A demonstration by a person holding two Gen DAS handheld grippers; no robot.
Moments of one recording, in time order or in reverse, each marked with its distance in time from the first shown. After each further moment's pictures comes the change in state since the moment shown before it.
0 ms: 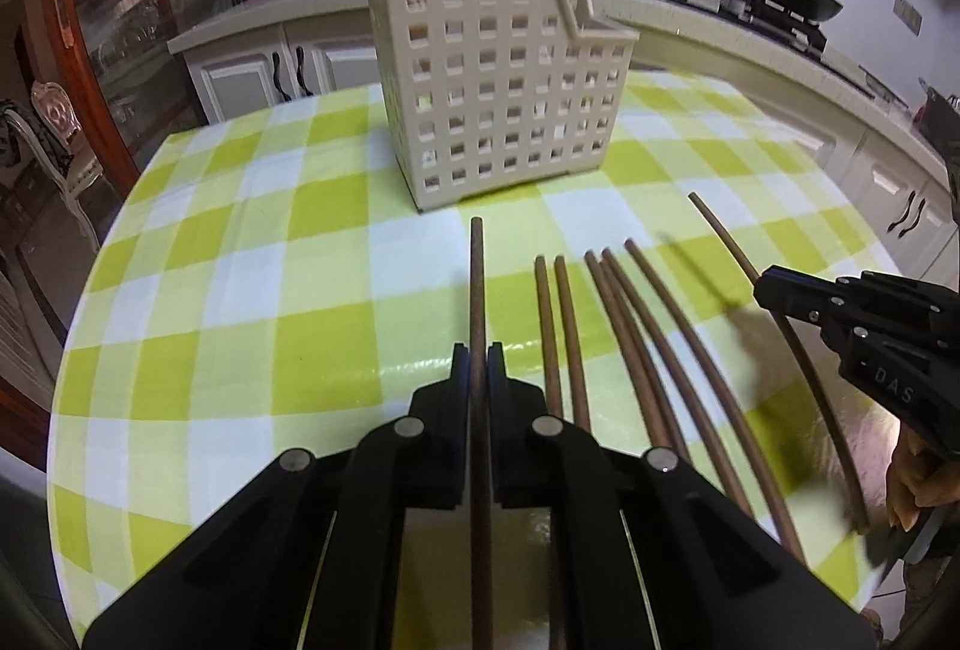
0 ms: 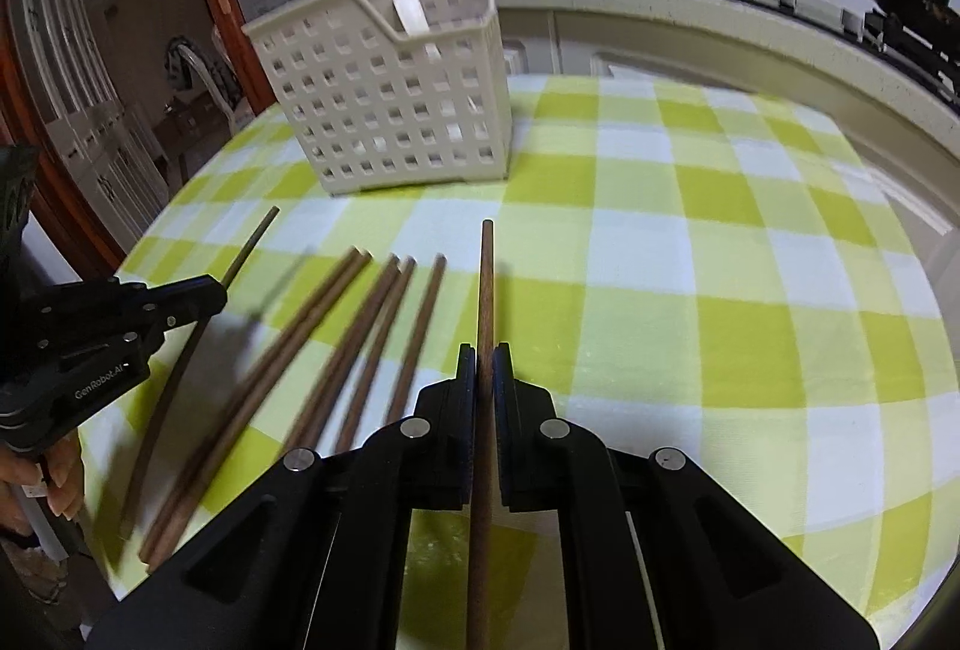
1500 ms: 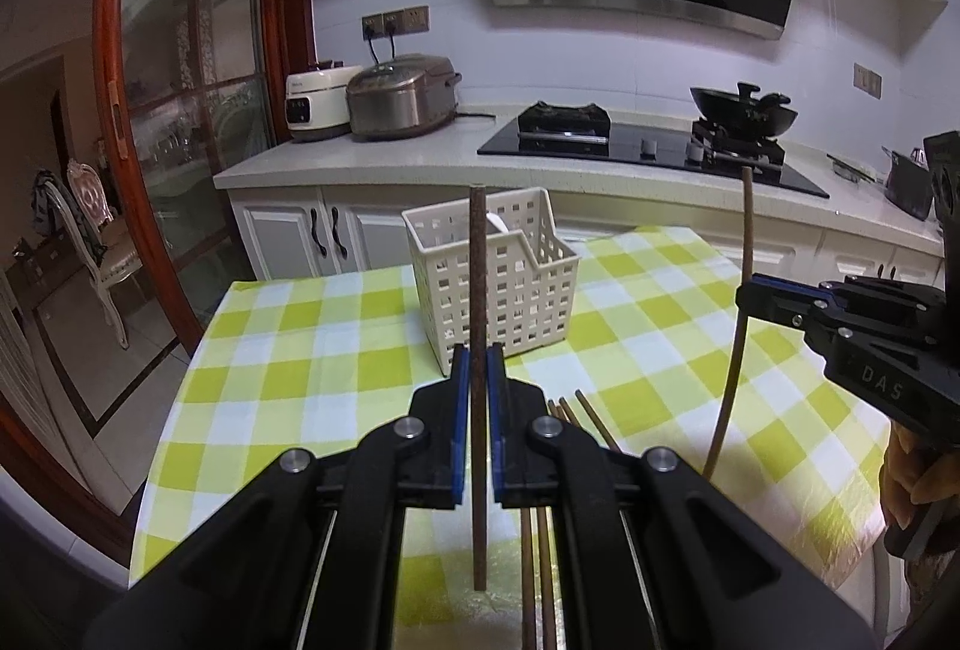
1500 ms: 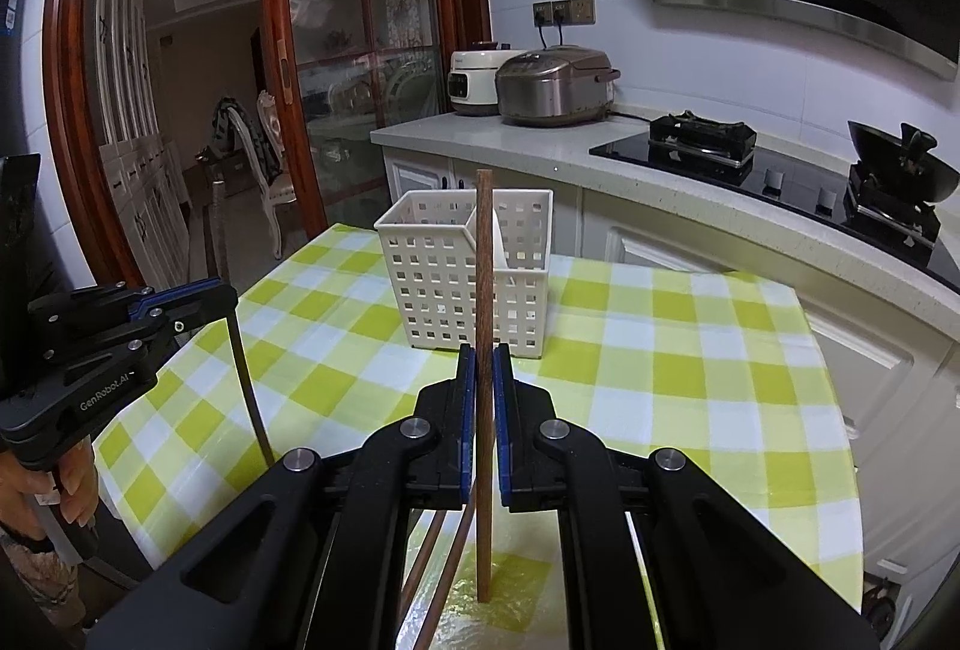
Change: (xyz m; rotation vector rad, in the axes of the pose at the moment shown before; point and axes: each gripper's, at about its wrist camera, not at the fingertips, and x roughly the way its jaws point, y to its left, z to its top) left arm -0.139 -0.017 0.016 0.022 -0.340 0.040; right arm -0.122 0.040 0.040 -0.114 -0.263 -0.006
